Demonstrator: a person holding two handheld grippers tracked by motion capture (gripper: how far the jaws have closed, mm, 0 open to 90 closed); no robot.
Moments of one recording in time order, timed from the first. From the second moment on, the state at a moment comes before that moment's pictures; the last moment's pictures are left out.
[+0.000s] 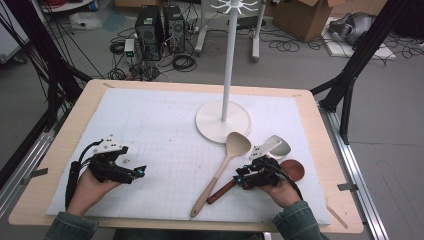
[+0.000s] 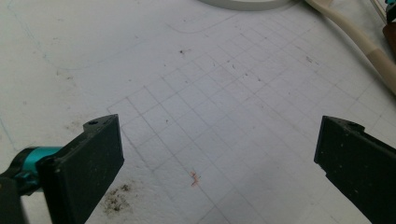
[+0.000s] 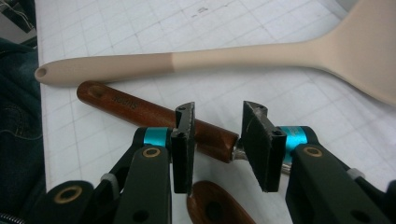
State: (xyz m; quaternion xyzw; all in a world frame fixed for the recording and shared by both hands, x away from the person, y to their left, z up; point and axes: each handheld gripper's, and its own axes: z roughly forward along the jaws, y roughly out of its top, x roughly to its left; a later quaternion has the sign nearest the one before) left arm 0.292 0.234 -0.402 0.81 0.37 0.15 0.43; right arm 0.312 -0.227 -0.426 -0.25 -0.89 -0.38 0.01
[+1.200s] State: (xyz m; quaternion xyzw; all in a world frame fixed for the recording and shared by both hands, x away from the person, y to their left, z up) left arm 0.290 0.223 -0.403 0.82 0.35 0.14 0.43; right arm 0.307 -0.212 -0.423 -0.24 -0.89 -0.40 0.01
